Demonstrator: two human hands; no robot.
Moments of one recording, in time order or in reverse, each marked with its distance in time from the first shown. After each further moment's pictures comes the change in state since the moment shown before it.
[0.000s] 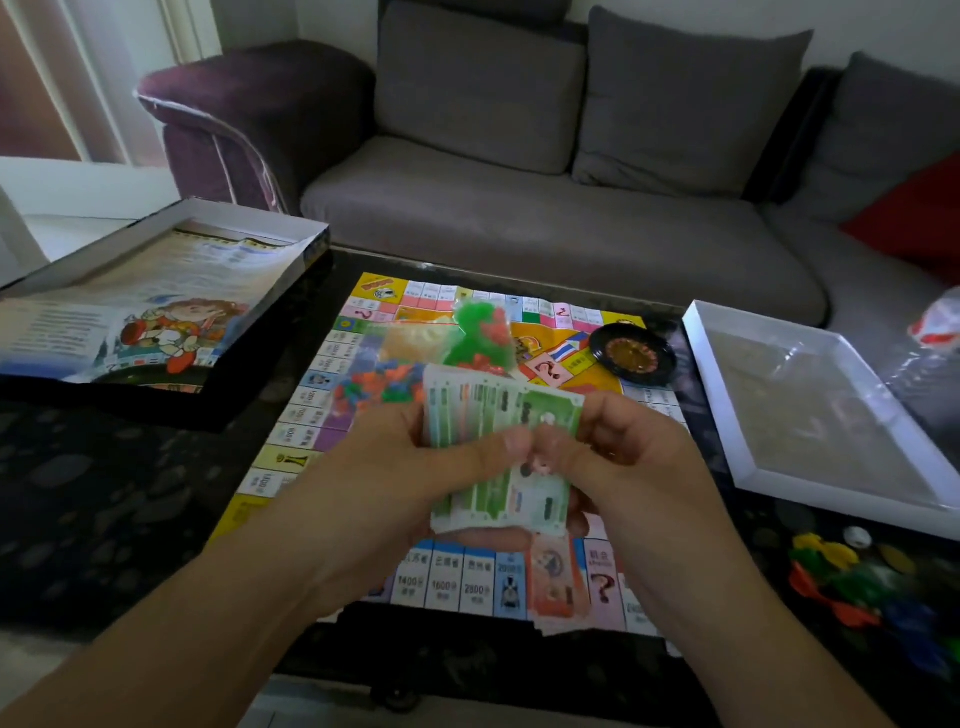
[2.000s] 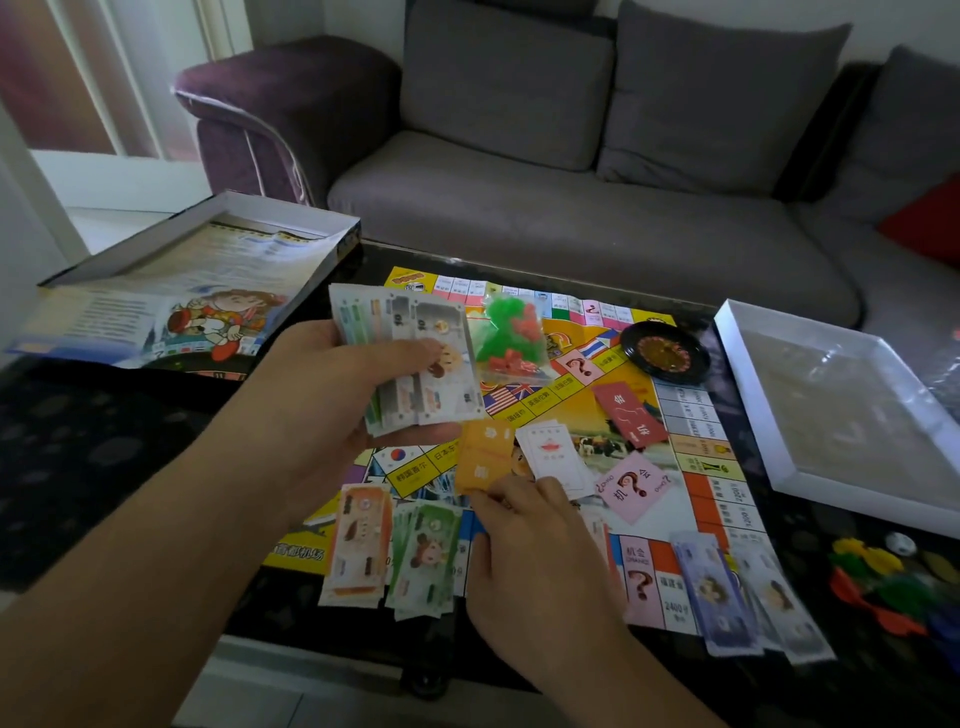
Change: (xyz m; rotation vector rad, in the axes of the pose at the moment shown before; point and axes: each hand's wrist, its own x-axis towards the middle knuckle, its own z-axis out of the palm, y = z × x) left_hand -0.005 0.038 -0.047 0.007 0.381 0.180; right_hand -0.015 0.074 0.078 -1.164 -0.101 -0.311
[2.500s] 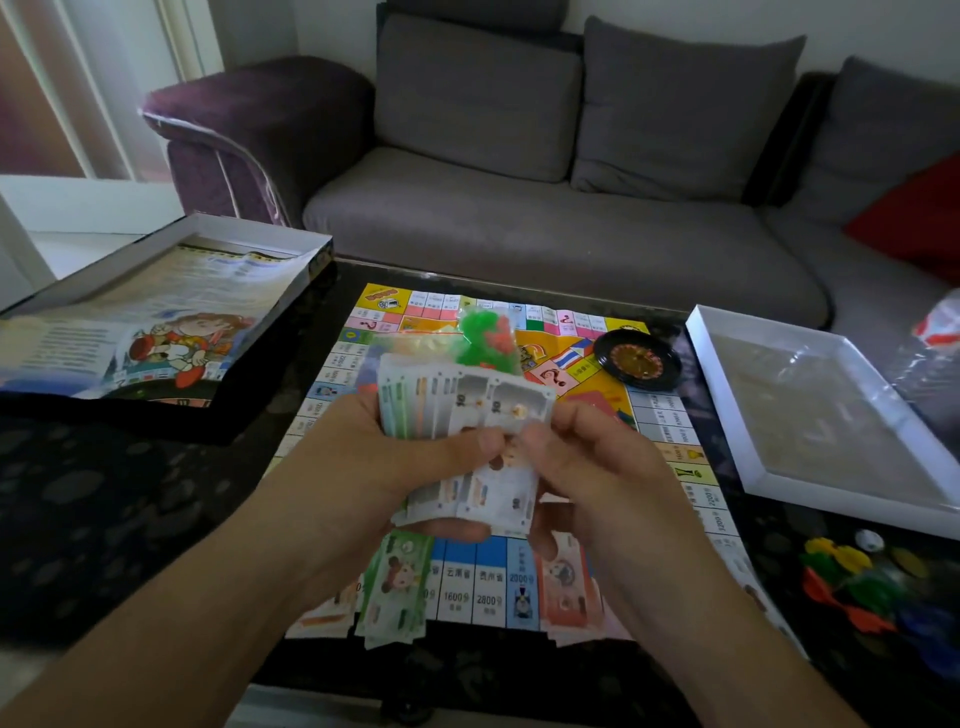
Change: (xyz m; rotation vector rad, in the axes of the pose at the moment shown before) left_hand -0.015 -0.026 0.030 0.084 -0.240 -0.097; right_hand 0.012 0.025 -0.093 1.362 0.009 0.317
